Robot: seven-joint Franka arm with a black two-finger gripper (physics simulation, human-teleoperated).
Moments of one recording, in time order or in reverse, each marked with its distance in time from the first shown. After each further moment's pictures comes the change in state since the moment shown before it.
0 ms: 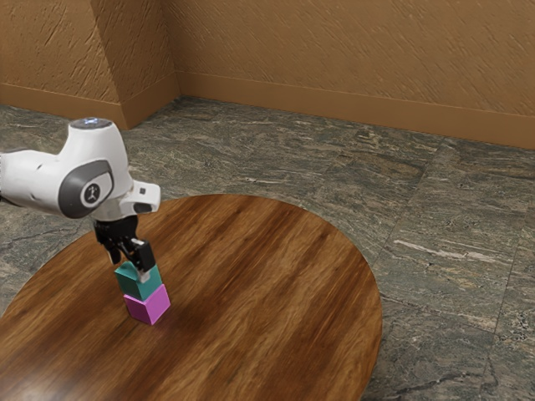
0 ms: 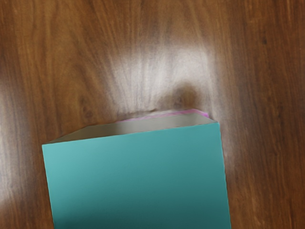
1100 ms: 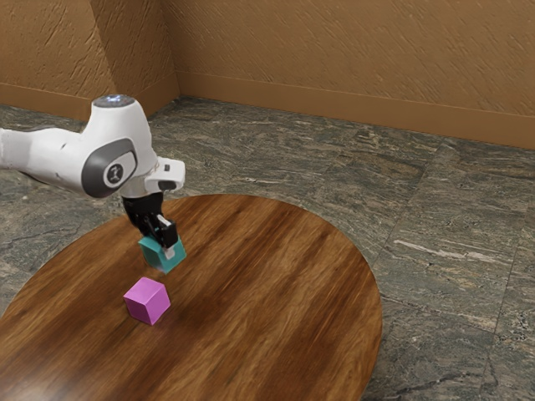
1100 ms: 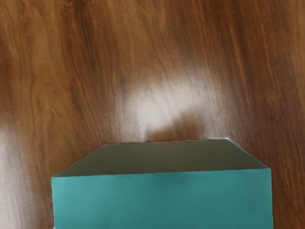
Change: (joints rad) arm 0.036 0.058 -0.113 0.150 0.011 0.003 -0.008
